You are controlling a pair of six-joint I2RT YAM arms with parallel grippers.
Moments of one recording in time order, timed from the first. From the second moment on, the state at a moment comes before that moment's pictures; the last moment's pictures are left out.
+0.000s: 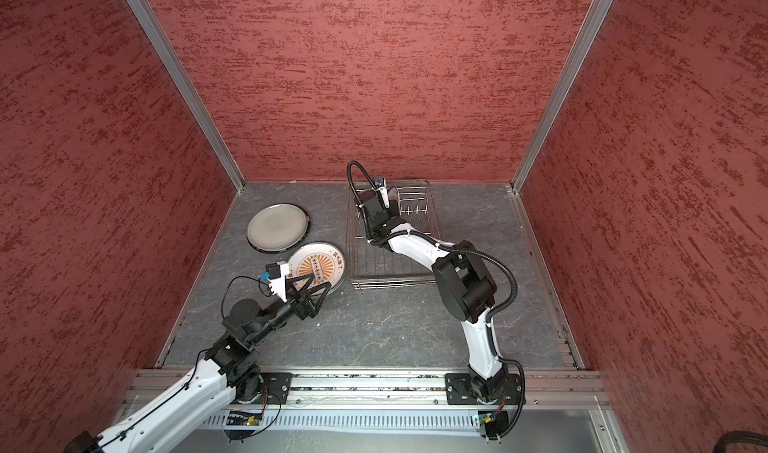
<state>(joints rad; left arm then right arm) -0.55 0.50 0.07 0.40 0.20 -0.58 0.68 2.01 1.55 -0.09 0.73 0.25</state>
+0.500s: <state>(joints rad) -0.55 0.52 0.07 0.40 0.19 -0.58 0.75 1.71 1.22 0.17 0.82 0.16</state>
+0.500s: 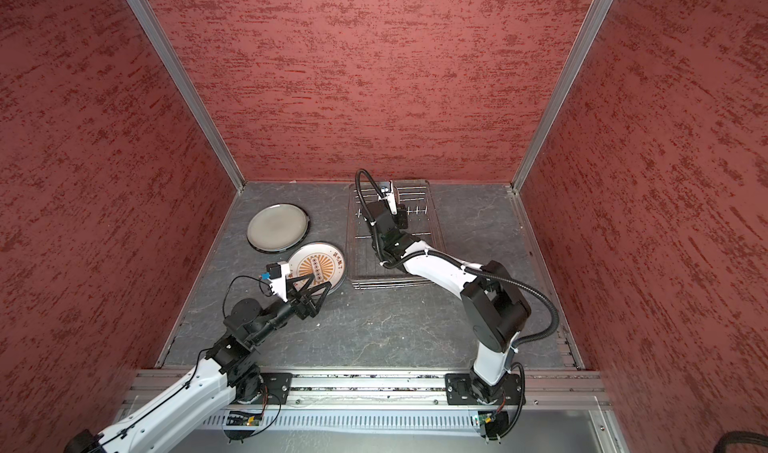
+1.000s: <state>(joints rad) -0.57 0.52 0.07 0.40 0.18 -0.58 0.75 1.40 0.89 0.33 0.55 0.24</state>
